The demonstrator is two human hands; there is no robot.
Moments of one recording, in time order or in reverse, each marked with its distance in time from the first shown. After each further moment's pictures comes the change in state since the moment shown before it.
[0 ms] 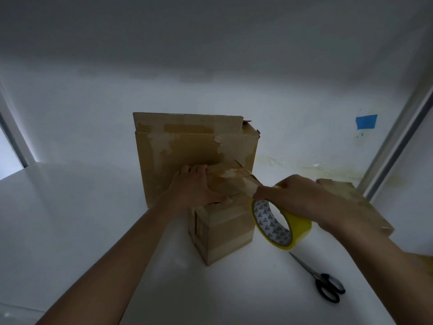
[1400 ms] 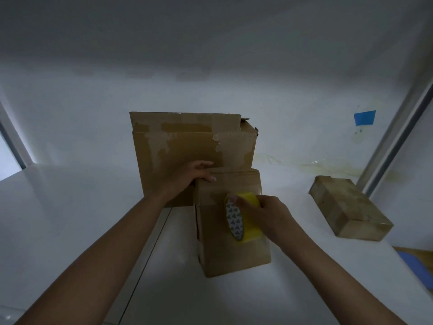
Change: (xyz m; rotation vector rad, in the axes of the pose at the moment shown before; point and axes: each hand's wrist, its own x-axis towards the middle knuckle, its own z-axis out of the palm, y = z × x) left_hand 0.031 -0.026 0.002 -0.955 -0.109 0.025; right_hand 0.014 0.012 0.073 0.345 0.035 -0.044
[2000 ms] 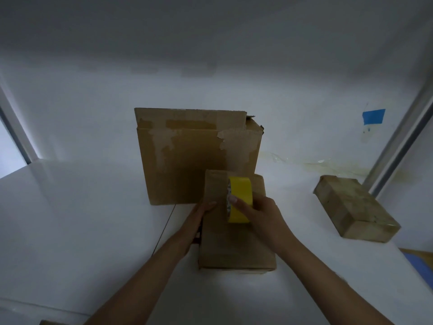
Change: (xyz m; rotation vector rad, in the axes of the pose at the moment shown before) left_hand -0.052 -0.072 0.073 -0.470 0.152 -0.252; right_hand 0.011 0.017 0.026 0.317 -0.029 -0.182
